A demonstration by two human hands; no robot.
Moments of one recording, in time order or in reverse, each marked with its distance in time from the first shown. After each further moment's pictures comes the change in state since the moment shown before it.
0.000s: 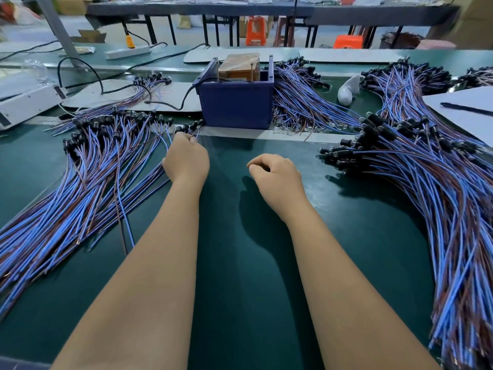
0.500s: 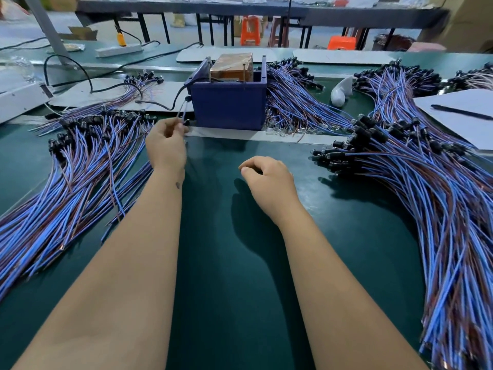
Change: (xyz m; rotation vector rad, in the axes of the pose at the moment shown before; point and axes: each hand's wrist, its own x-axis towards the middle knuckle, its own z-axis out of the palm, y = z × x) left_hand 0.026 -0.002 0.004 -0.720 0.003 -0.047; right_hand 0.001 0.004 -0.001 0.030 -0.008 -0.004
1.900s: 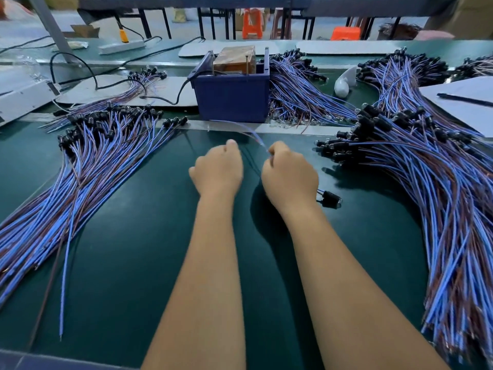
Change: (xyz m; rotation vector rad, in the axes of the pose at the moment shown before) left_hand -0.093 0.028 0.023 0.687 -0.252 -0.109; right_hand -0.003 0.002 -0.007 -0.481 0.188 0.004
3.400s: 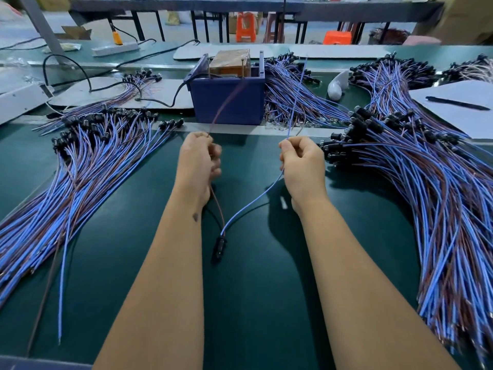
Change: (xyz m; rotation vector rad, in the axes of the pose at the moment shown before) left_hand 0.010 -0.009 -0.021 -0.978 -0.156 -0.068; right_hand 0.012 0.019 0.000 0.943 0.152 0.185
